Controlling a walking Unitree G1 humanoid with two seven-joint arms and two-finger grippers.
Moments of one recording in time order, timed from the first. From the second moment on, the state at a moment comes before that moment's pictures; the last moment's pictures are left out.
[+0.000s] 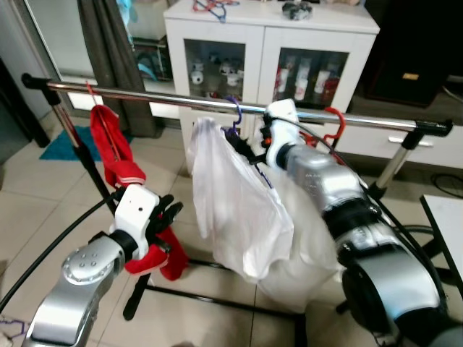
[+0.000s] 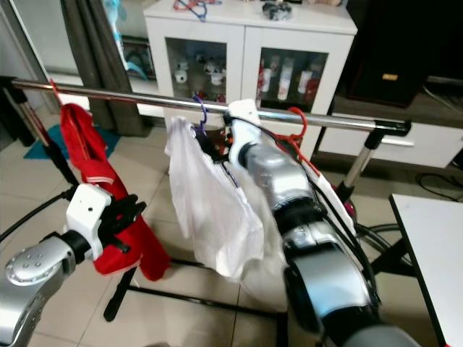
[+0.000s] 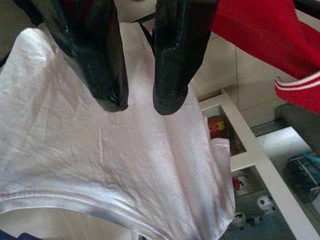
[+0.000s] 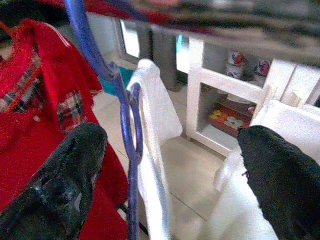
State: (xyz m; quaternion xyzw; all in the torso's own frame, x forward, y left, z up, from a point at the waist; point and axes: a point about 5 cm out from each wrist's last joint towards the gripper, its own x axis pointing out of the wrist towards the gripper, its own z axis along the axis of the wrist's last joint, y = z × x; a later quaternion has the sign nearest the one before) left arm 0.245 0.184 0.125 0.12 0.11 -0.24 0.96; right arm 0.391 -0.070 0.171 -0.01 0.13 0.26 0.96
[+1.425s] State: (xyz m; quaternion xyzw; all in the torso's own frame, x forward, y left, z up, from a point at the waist) left arm 0.235 0.187 0.123 0.13 0.12 -0.25 0.95; right arm 0.398 -0.041 0.175 0.02 0.15 0.27 0.95
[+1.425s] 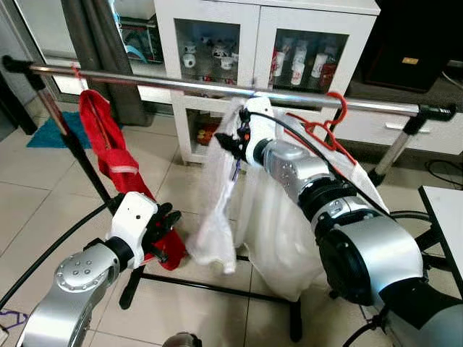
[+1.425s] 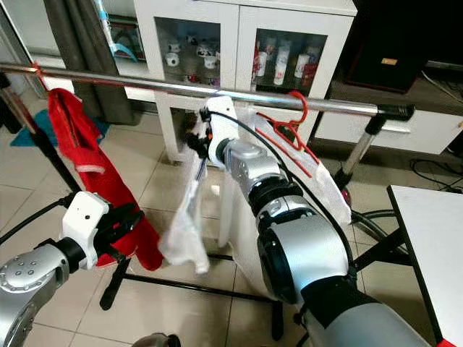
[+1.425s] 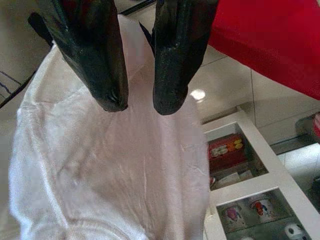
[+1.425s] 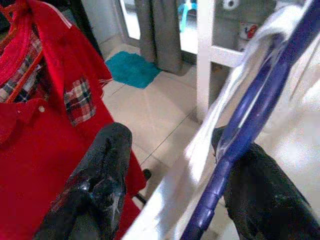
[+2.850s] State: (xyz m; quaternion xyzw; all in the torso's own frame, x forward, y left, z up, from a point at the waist) left arm 0.240 0.180 0.124 0.13 0.11 -0.25 0.95; right arm 0.399 -0.083 0.164 -0.06 0.14 0.25 0.95
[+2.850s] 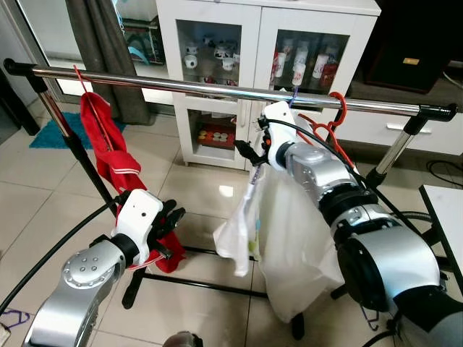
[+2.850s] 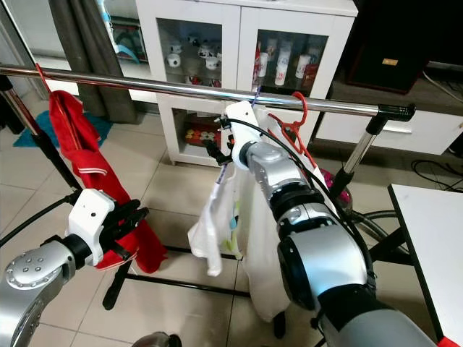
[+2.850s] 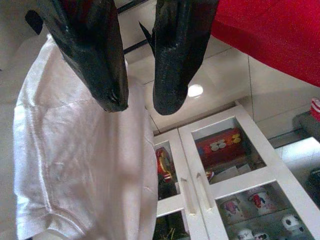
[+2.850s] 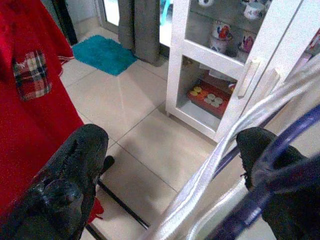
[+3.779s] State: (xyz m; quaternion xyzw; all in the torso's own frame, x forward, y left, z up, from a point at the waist) left arm 0.259 0.159 0.137 0.06 0.07 -0.29 0.95; right arm 0.379 -0.132 0.183 -0.06 0.13 0.27 0.95
